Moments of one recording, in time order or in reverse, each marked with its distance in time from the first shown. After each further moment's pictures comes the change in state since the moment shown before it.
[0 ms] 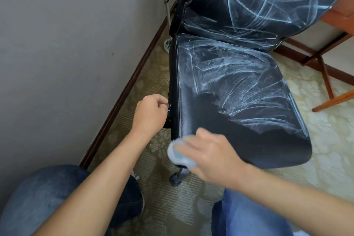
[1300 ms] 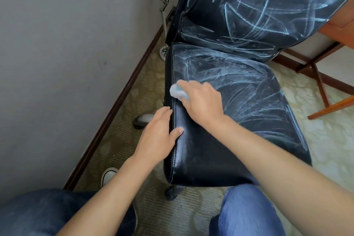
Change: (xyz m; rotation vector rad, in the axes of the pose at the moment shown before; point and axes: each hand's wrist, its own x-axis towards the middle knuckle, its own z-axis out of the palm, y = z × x) left_hand -0.001 -0.008 0.031 0.172 -0.186 0.261; right_hand 0.120 0.104 0.012 -0.079 0.028 0.544
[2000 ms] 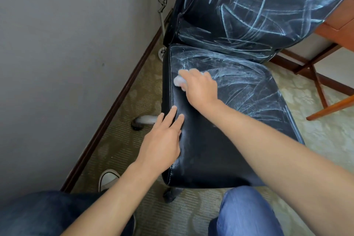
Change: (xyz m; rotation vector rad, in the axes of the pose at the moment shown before) left_hand -0.009 0.008 0.017 0.275 -0.045 0.138; right_hand 0.042 0.019 0.012 -0.046 -0.033 0.089
